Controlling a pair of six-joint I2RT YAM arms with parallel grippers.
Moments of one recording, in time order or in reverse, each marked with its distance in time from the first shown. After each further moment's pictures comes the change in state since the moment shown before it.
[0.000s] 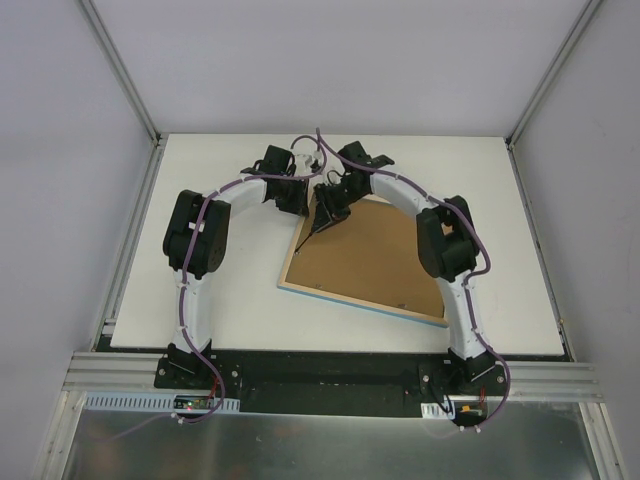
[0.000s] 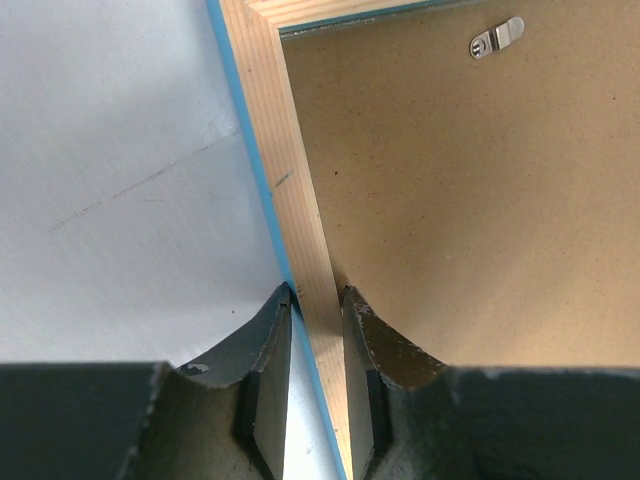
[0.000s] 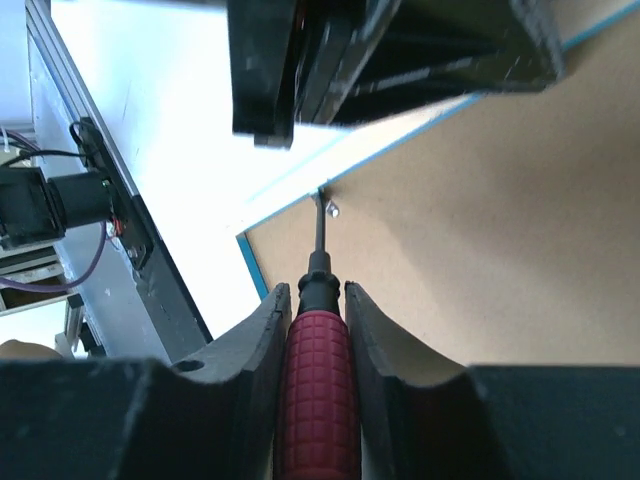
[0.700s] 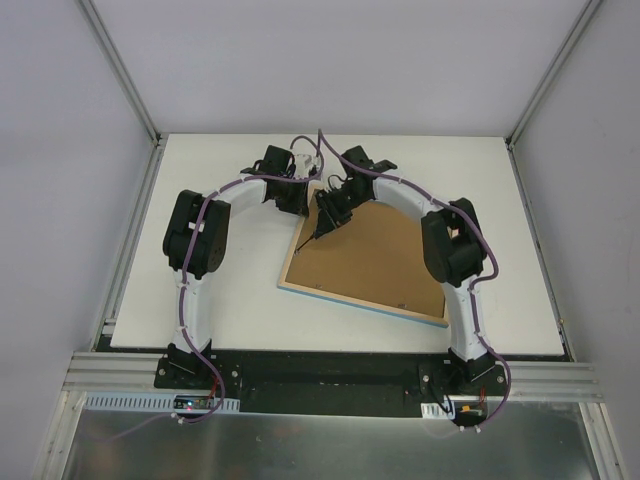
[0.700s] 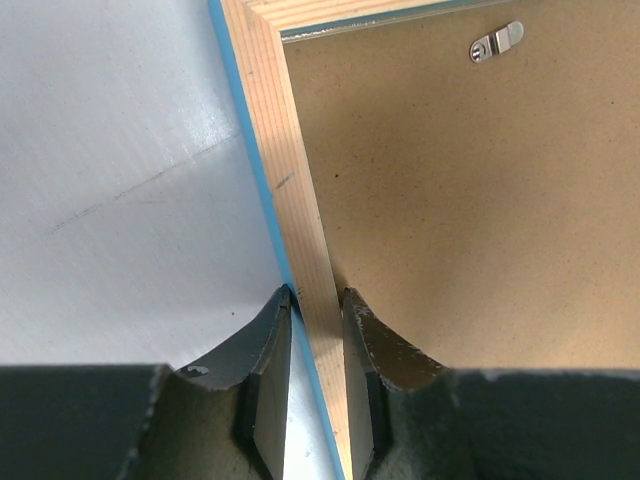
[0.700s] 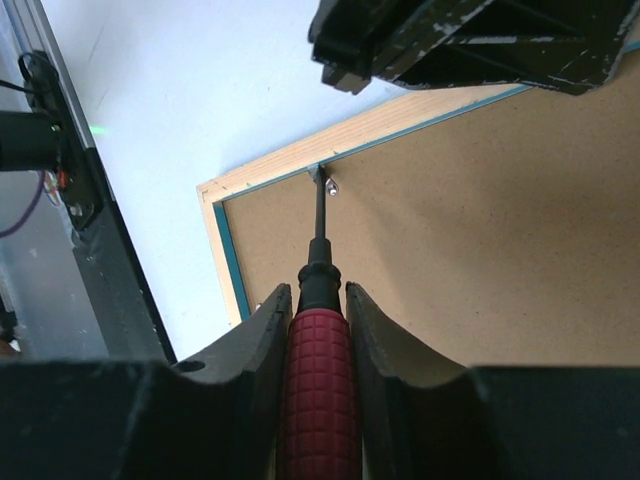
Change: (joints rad) left arm 0.000 0.000 -0.001 0.002 0.000 -0.007; right arm 0.009 -0.106 -0.163 0.067 -0.003 -0.191
